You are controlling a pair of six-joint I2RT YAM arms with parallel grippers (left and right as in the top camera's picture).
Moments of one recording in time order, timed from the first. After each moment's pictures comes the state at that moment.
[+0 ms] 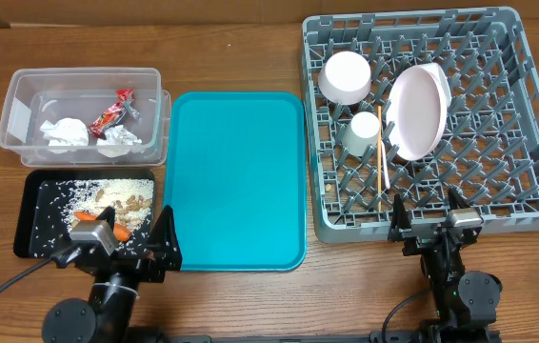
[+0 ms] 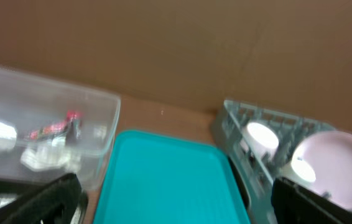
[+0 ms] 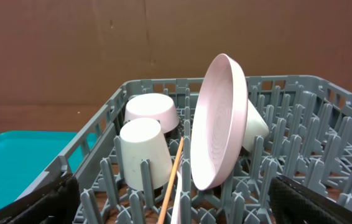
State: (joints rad) left arm 0.01 0.14 0.56 -0.52 0.15 -0.33; right arm 0.03 0.01 0.02 -0.03 -0.08 0.05
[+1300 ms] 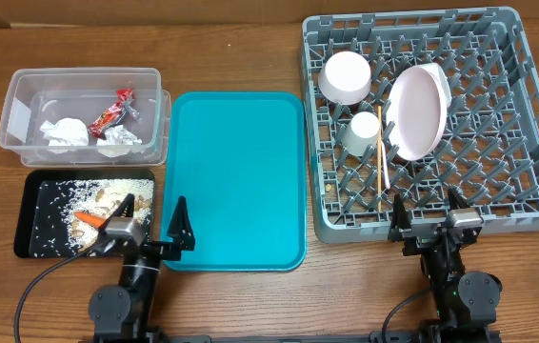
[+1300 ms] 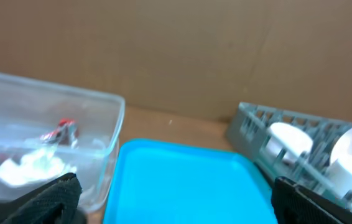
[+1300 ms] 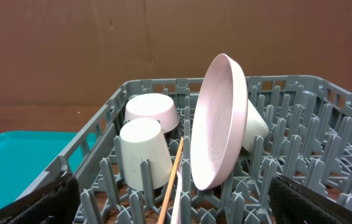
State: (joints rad) left arm 0.01 0.02 0.01 0.02 0.14 -0.26; right arm 0.03 0.01 0.02 -0.03 -0.08 0.05
